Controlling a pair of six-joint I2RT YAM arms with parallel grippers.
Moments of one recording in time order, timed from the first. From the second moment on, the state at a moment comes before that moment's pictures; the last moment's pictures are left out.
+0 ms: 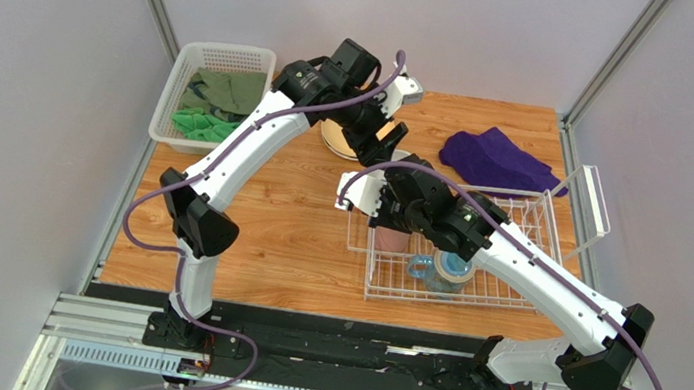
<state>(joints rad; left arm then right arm) -0.67 1.96 2.29 -1.17 0.41 0.25 0.94 1.31 1.35 -0.83 0.14 -0.67</state>
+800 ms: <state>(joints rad) -0.70 2.01 2.29 -1.16 0.37 0.24 0.96 1.31 1.38 -0.82 0.15 -0.67</state>
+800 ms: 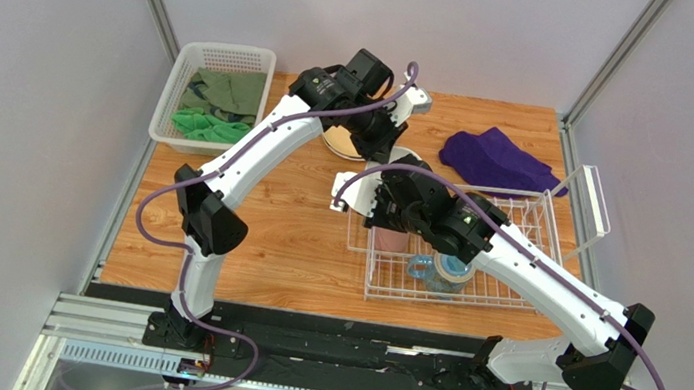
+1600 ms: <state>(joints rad) -0.67 2.02 2.34 -1.18 0.35 0.23 0.96 1.30 1.33 -0.77 0.25 -0.67</state>
